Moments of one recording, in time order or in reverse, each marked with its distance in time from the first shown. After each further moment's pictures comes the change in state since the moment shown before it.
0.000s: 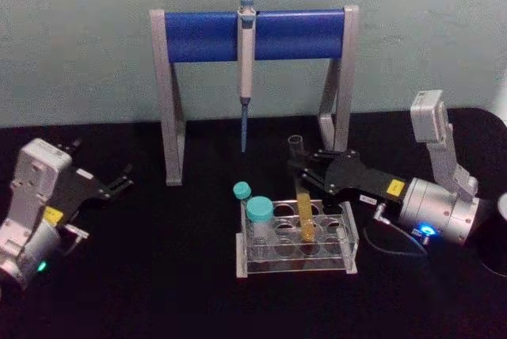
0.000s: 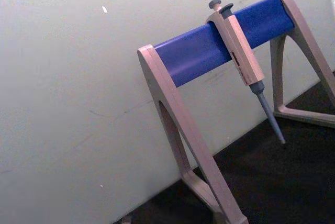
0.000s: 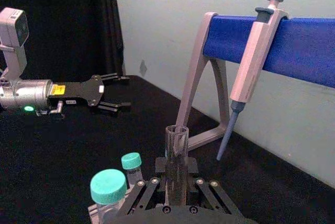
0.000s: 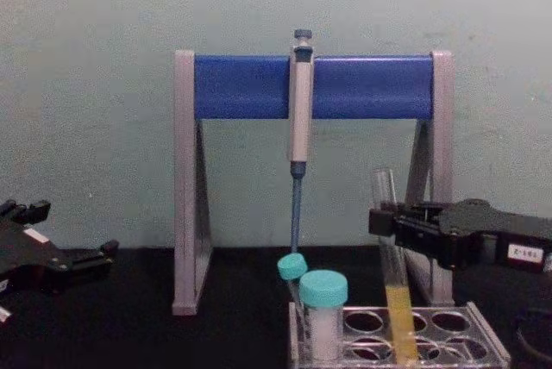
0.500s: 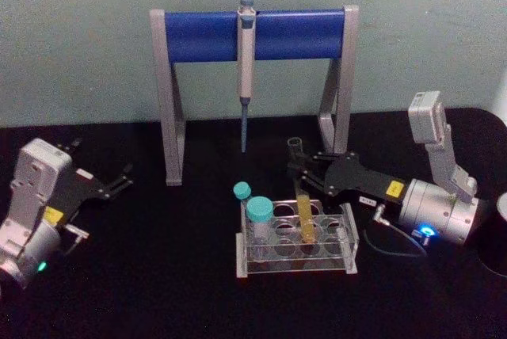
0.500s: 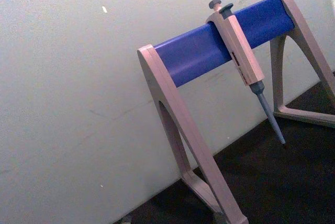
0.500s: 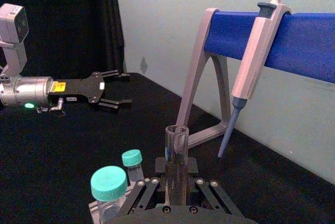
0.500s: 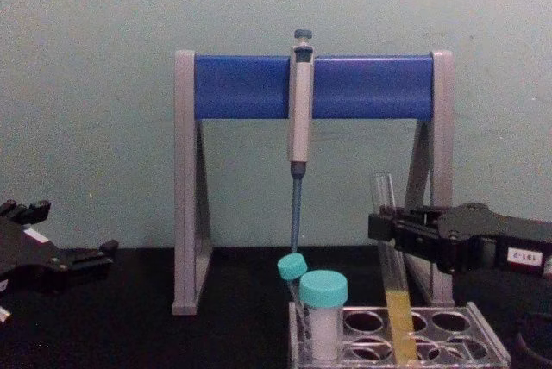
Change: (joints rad) left arm 0.000 0.000 0.000 0.000 0.000 0.000 0.000; right arm 0.003 0.000 -0.004 0.004 -0.004 0.007 0.003
